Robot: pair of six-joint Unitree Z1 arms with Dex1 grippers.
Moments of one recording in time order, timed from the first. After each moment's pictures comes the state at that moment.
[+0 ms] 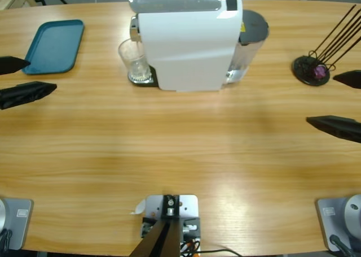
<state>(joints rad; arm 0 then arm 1) -0.64 1.02 -0.59 0.15 -0.11 0.07 0.55 0.86 -0.67 0.41 0.19 -0.14</state>
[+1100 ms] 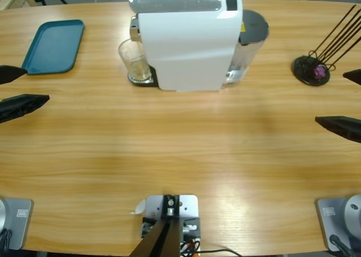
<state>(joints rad) -0.64 0.92 -0.52 0.10 -0.19 0.05 0.55 0.81 -0.64 0.38 0.19 -0.14</state>
